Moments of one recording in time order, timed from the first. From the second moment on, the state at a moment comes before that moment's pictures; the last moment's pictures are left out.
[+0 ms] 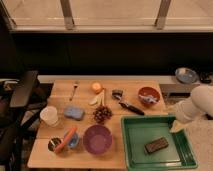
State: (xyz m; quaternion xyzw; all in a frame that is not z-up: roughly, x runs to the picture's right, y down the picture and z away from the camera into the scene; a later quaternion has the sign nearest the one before) arm 0.334 0.166 0.713 -0.26 -0.10 -0.02 0.96
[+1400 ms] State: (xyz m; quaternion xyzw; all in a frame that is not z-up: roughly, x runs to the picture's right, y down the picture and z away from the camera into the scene) arm 0.335 0.118 0.715 -0.23 -0.10 -0.05 0.97
